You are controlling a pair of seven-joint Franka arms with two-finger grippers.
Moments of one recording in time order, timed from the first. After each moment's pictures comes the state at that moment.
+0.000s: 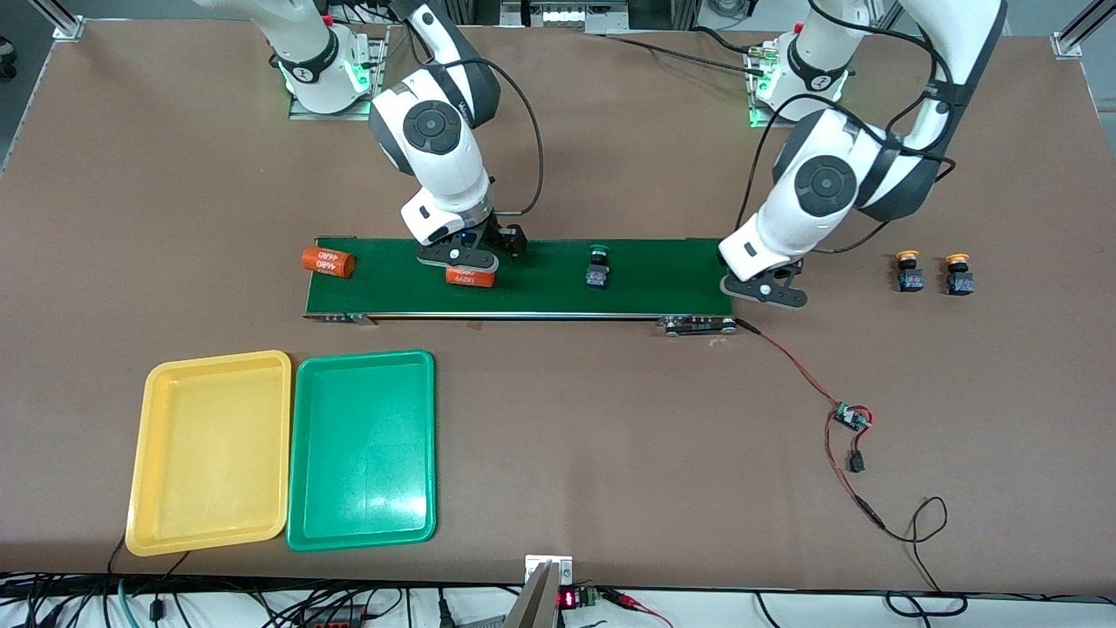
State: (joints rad) left arm 0.11 0.23 -0.51 -2.16 0.12 2.24 -0.23; right arm 0.78 0.32 -0.08 -2.01 0.05 2.40 0.84
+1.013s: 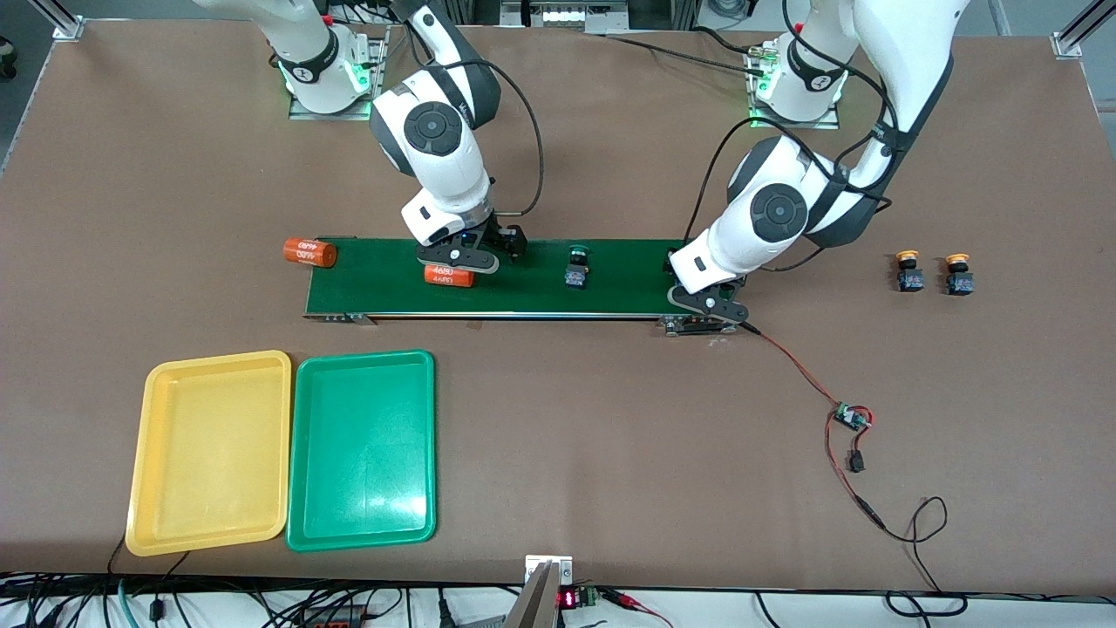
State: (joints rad) left arm 0.03 0.36 -0.51 -2.05 0.02 2.31 -0.23; right arm 0.78 0.32 -0.08 -2.01 0.05 2.40 0.84
